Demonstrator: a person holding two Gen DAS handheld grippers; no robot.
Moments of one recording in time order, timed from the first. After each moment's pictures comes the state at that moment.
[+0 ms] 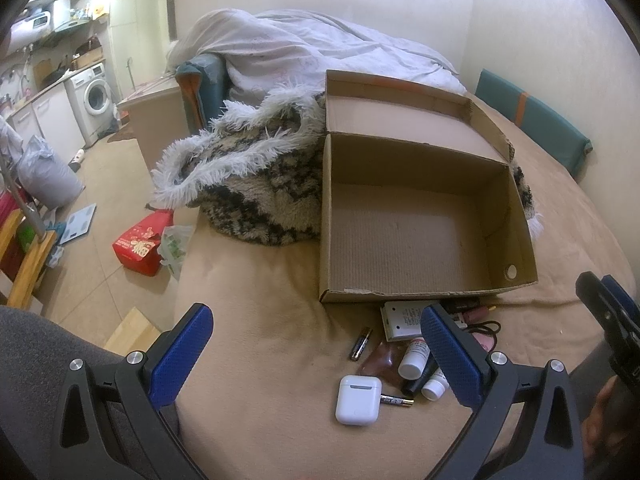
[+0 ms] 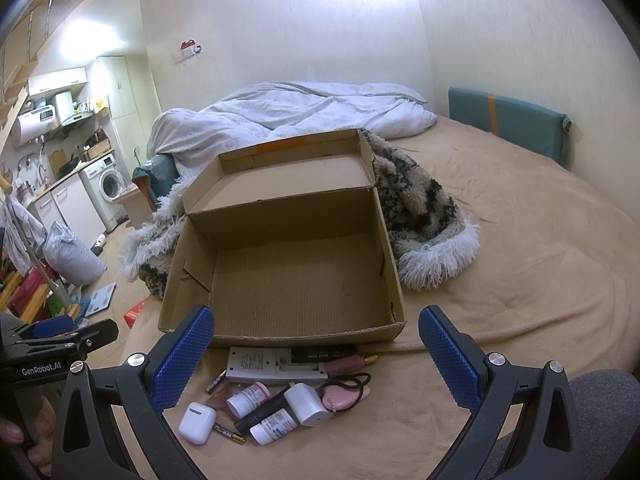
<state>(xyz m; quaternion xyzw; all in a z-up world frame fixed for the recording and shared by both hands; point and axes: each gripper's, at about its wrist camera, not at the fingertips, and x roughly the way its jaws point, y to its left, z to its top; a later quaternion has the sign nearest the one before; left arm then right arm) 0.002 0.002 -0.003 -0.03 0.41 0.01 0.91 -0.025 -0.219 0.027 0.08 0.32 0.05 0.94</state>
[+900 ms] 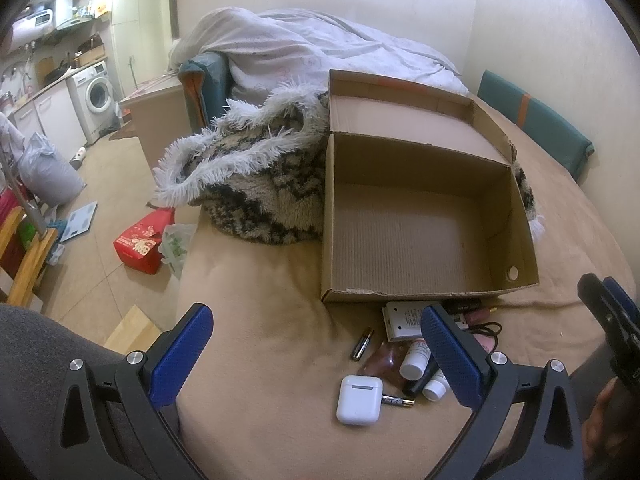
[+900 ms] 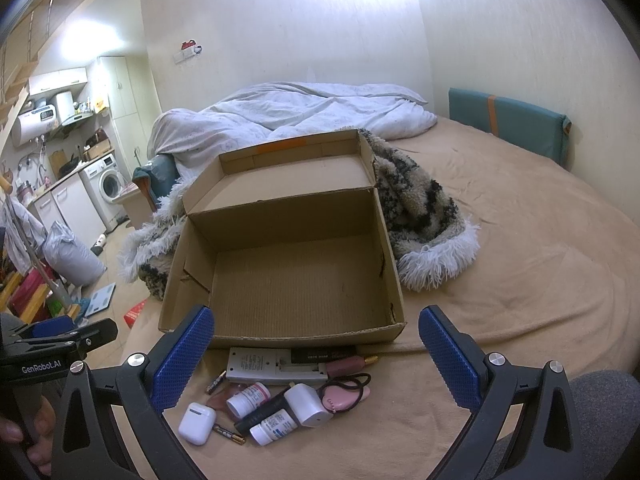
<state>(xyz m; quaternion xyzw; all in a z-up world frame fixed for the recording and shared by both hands) 0.000 0.009 -0.003 -0.03 0.41 0.02 0.91 -0.028 -0.218 0.024 0.08 0.32 0.05 0.94</state>
